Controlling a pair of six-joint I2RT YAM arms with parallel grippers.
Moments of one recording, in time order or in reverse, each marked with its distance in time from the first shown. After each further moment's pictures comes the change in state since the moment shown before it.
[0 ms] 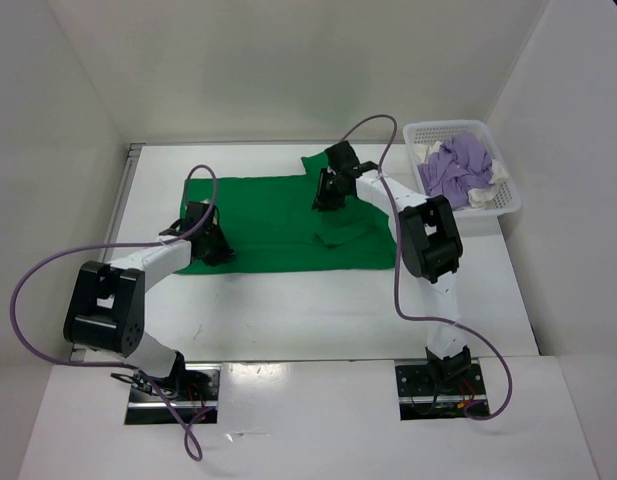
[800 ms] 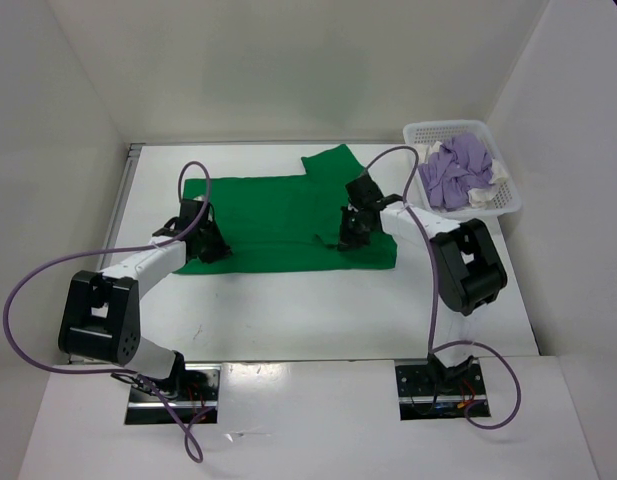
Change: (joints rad) left arm 0.020 -0.069 0.010 -0.038 -0.001 0.000; right arm 0.002 -0.379 -0.534 0.024 0.006 -0.049
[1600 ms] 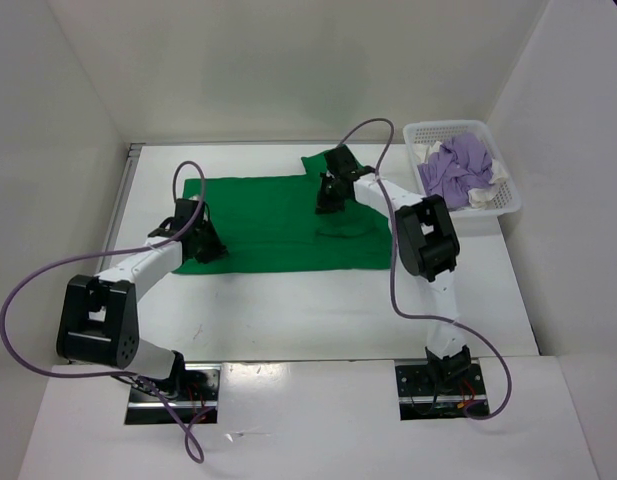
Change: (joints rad) left arm 0.023 -0.021 -0.002 -0.019 -0.002 0.009; right arm 0.000 0.419 0.546 0.020 0.014 0.012
